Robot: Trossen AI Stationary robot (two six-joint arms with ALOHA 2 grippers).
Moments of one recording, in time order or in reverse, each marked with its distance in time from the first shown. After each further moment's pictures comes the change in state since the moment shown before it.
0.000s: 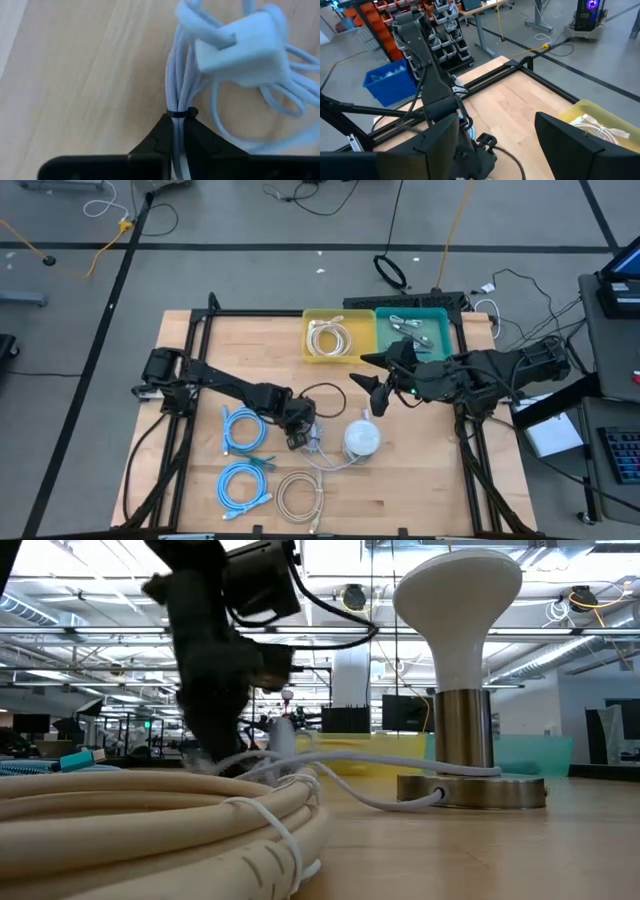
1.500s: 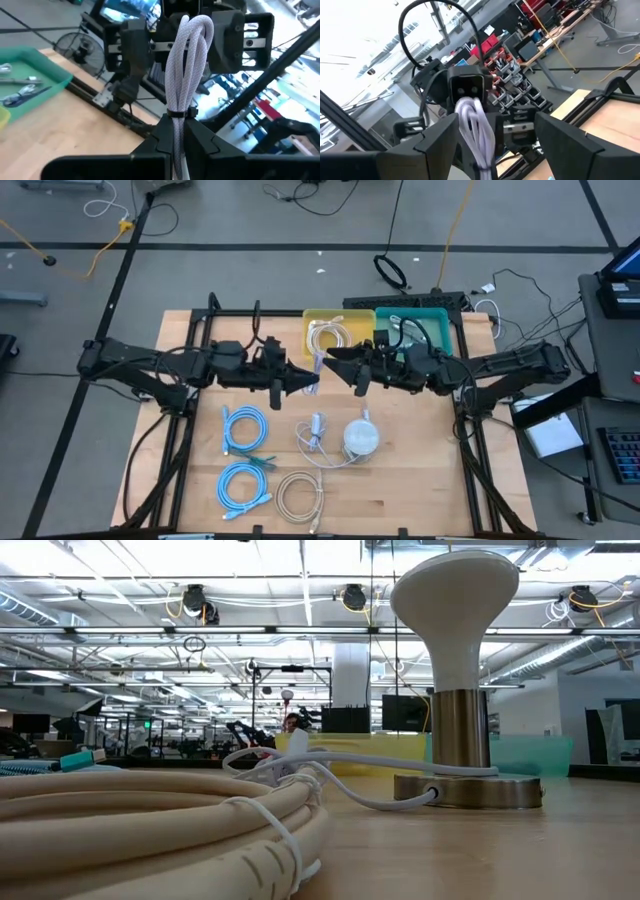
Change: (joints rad) left arm 0.020 -0.570 0.005 0.683 -0.104 -0.120; right arm -0.200 0.000 -0.423 0.991 -0.323 0.130
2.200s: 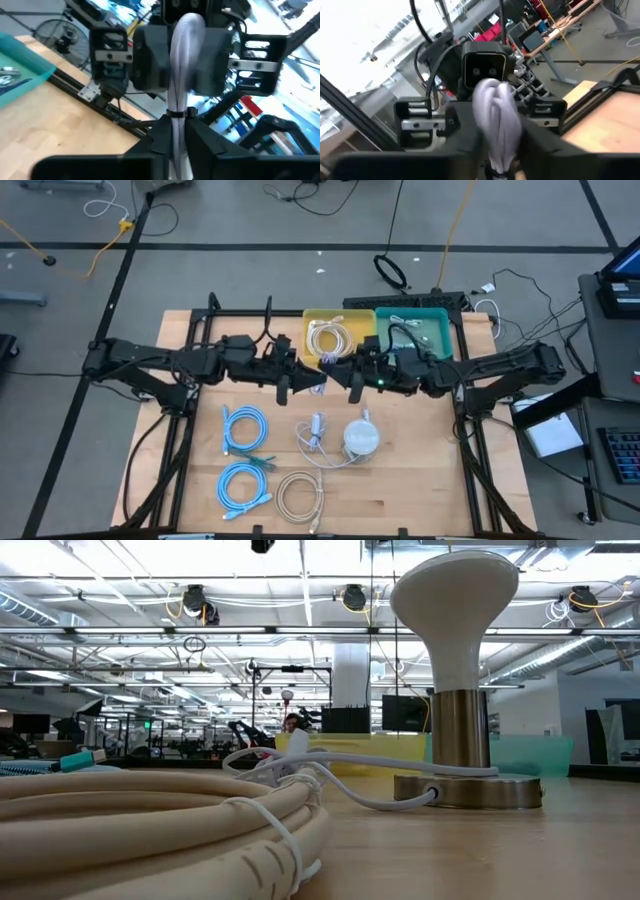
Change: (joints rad) left arm 0.063 0.059 0.000 0.067 0.152 -0.046; right arm -0.005 0.037 0.001 0.004 -0.047 -0.026
